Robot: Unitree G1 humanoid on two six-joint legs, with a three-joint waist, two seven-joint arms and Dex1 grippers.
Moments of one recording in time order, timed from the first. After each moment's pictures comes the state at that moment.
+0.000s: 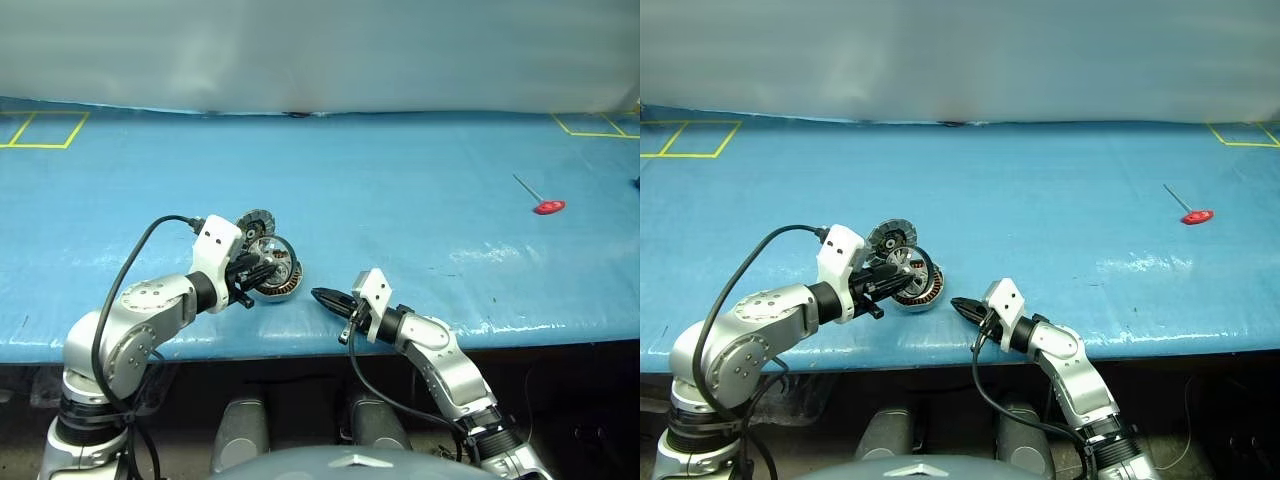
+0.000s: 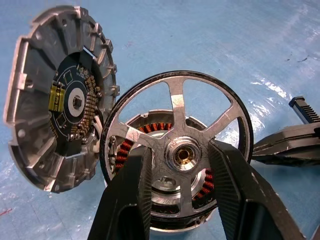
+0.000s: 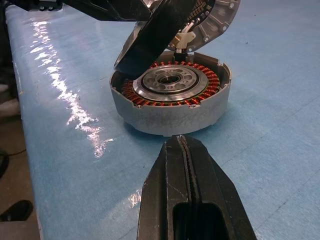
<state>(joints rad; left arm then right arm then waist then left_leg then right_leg) -0.18 0.49 0.05 -0.63 -0.56 1.18 -0.37 -0.04 -0.26 0.27 -0.01 0.20 0.06 0.75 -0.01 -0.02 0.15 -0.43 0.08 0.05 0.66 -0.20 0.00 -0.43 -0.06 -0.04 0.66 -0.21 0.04</state>
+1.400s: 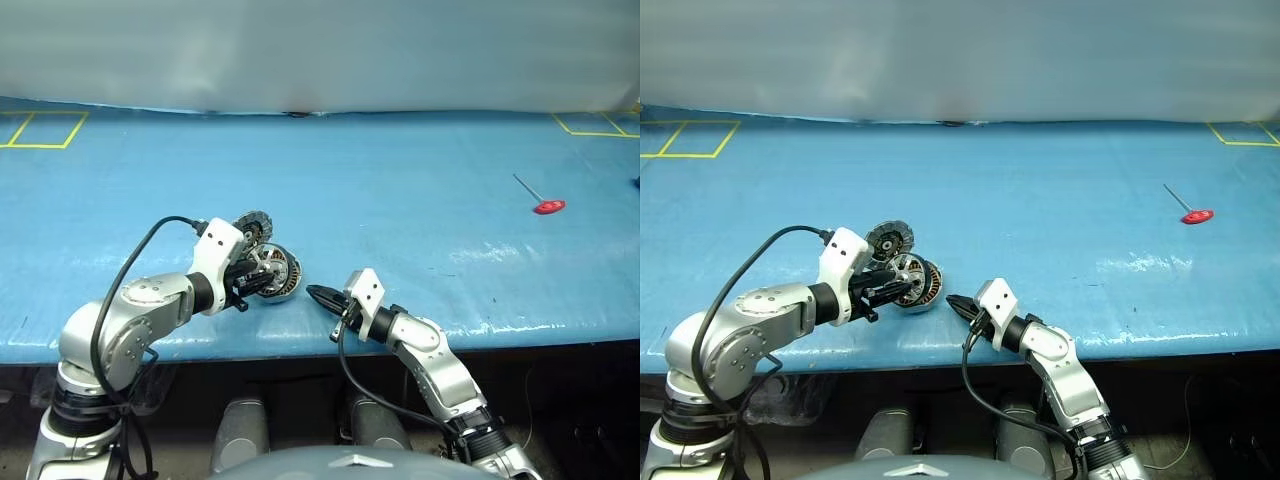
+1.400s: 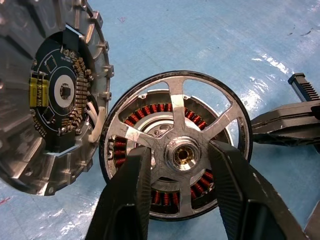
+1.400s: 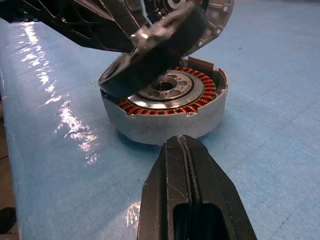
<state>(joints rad) -0.21 0.54 0.03 -0.59 -0.57 1.25 -0.40 -0.04 -0.22 0.29 -0.01 0.14 0.04 0.69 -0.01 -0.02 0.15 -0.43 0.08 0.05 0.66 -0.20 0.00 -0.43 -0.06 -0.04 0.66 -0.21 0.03</state>
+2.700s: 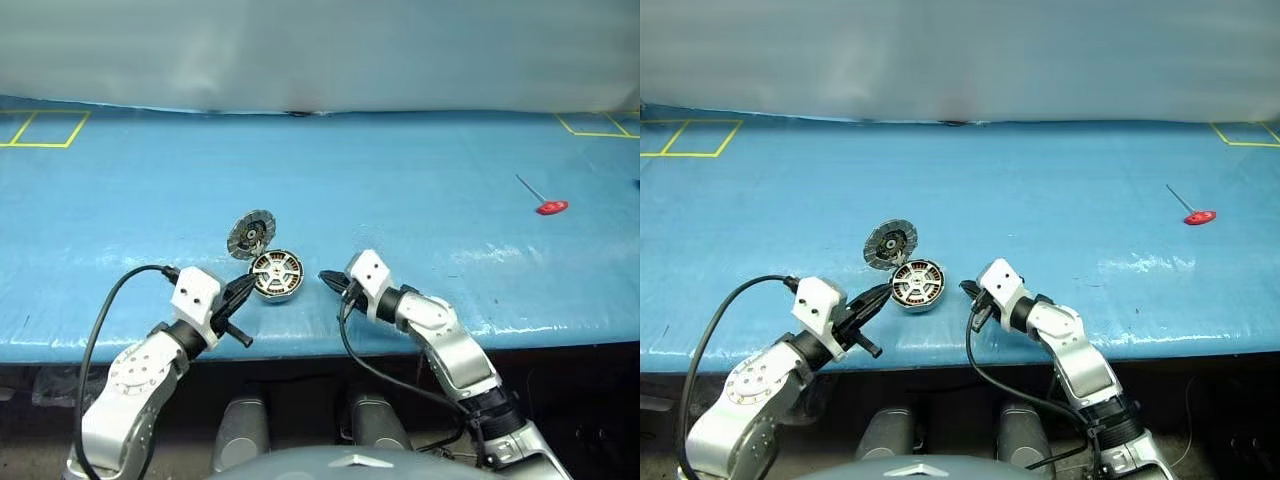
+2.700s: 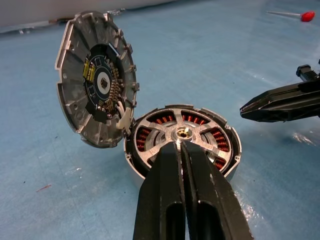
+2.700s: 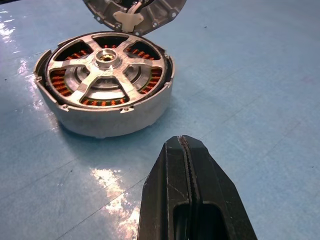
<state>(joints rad) 0.31 0.40 -0.03 -0.58 -0.28 0.33 -0.42 -0.17 -0.30 0.28 -0.14 0.07 0.34 0.60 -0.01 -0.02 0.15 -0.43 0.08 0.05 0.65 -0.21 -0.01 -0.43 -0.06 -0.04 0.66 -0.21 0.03</state>
